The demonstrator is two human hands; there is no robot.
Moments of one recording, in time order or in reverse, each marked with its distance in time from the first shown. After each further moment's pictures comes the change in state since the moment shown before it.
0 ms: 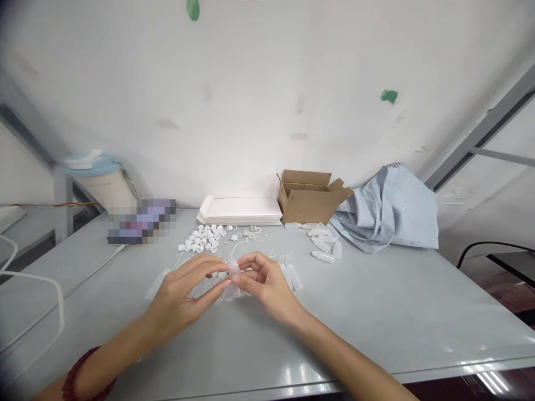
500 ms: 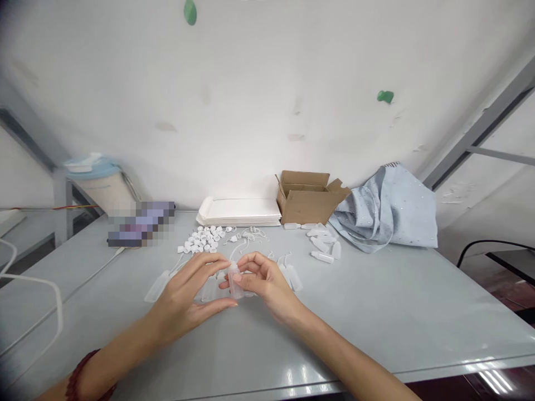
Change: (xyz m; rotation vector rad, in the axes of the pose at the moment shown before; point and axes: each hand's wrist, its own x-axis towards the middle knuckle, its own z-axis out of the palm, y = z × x) left_hand -0.003 -0.002 -0.001 0.123 -0.099 0.058; right_hand -0.001 -0.003 -0.001 0.199 -0.087 0.057
